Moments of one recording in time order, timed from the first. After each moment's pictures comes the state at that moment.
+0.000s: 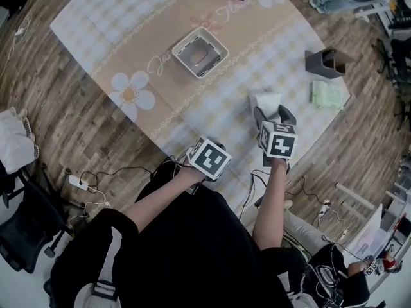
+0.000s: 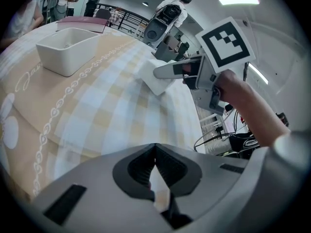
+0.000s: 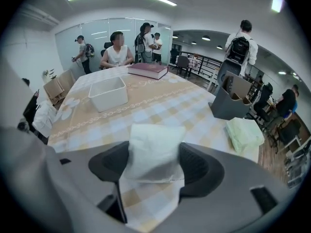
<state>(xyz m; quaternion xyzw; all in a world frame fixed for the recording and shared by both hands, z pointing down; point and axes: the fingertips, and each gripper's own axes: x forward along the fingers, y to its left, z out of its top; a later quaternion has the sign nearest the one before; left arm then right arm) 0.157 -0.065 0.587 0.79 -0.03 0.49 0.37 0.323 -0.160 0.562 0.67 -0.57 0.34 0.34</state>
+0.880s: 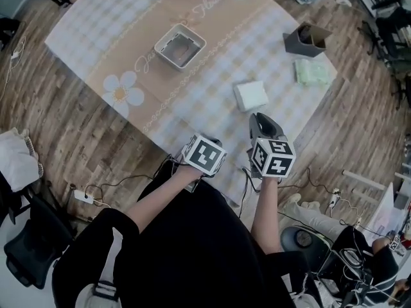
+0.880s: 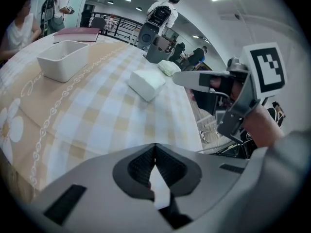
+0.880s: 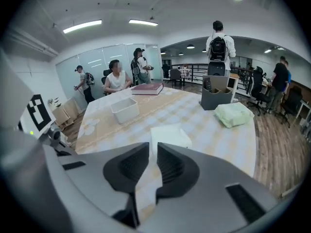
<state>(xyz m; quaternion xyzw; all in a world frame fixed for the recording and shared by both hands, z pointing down) 0.160 -0.031 0.576 0.81 -0.05 0.49 0.32 0.285 -0.076 0.514 0.71 -0.59 0.33 0.19</state>
